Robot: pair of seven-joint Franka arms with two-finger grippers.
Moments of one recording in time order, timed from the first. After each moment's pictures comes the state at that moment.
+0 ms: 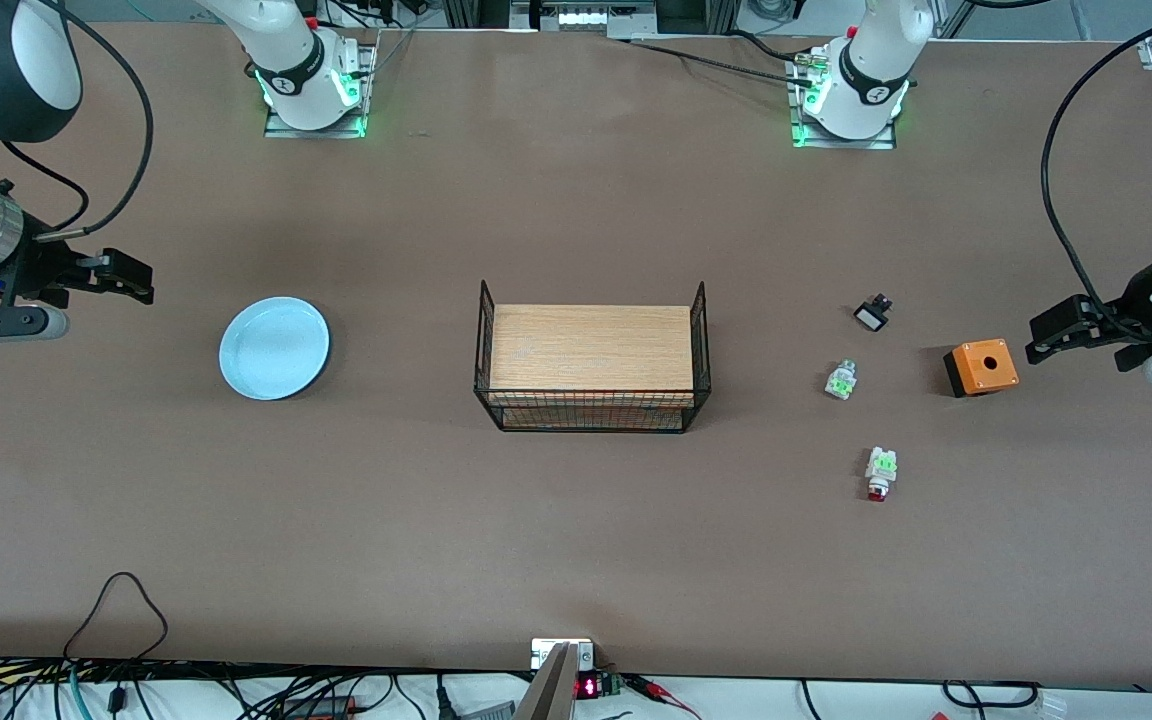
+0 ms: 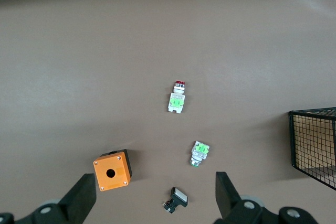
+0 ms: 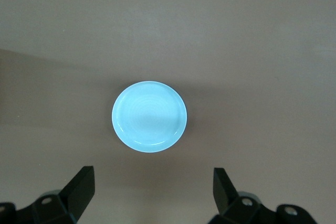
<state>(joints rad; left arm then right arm) 0.06 0.22 -0.04 -1.44 -0.02 1.76 0.08 0.16 0.13 -0.15 -1.62 -0.05 1.67 -0.06</state>
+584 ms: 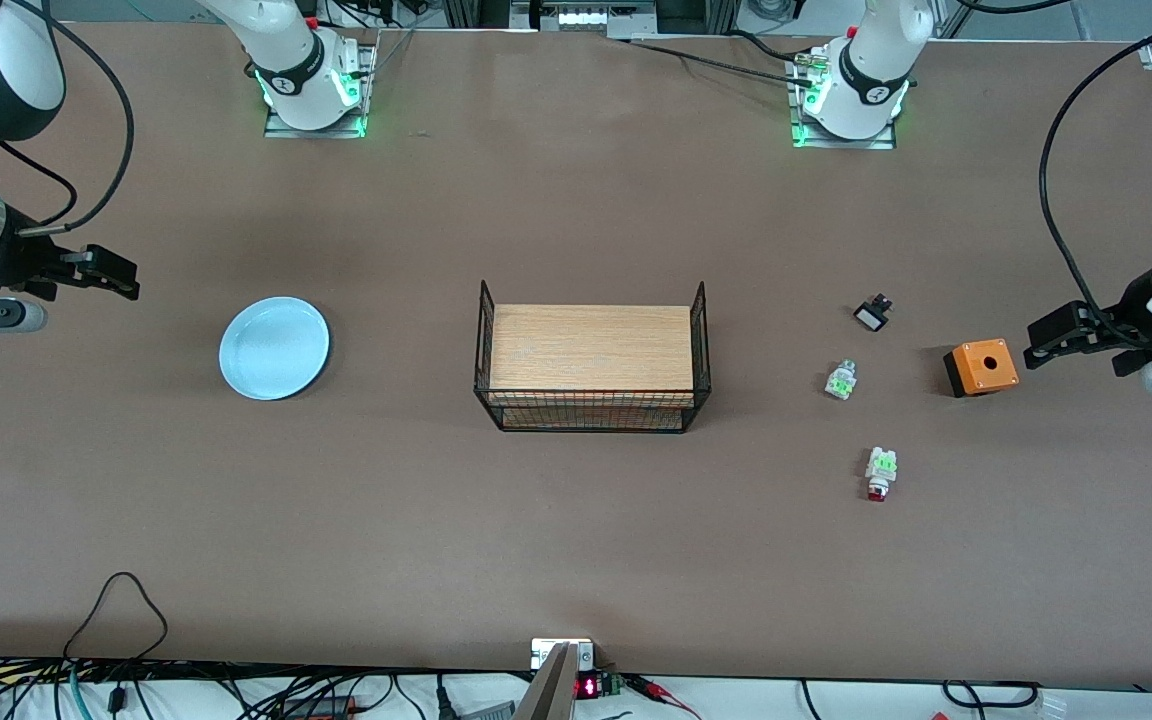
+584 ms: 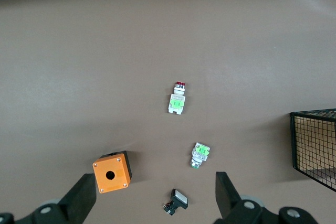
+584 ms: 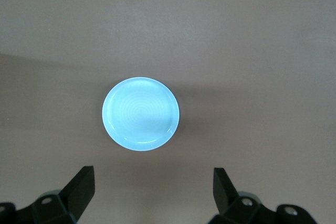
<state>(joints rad) 0.06 0.23 -0.04 -1.44 -0.02 1.76 0.08 0.13 0.08 -0.16 -1.71 -0.05 1.73 -0.06</state>
